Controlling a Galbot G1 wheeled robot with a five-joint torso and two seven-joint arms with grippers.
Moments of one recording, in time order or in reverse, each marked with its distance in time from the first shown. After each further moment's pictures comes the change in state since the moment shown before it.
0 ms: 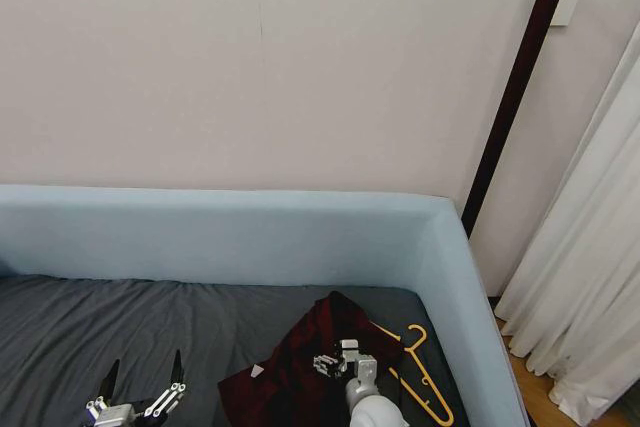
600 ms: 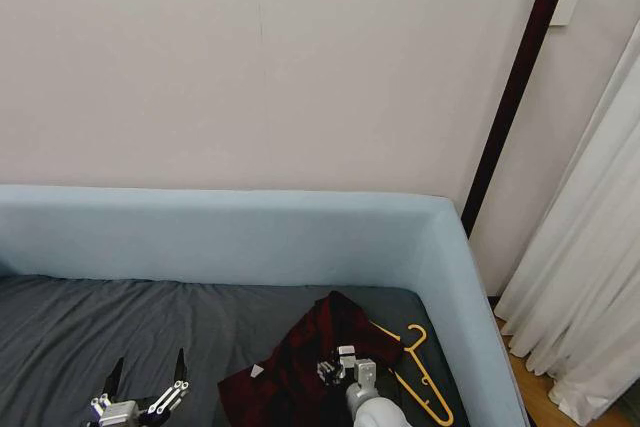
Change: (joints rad) left arm -0.016 0.013 0.011 0.011 0.000 0.009 -0.006; right arm -0.010 -0.007 -0.001 -0.016 -0.036 -0.029 -0.108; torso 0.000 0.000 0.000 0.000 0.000
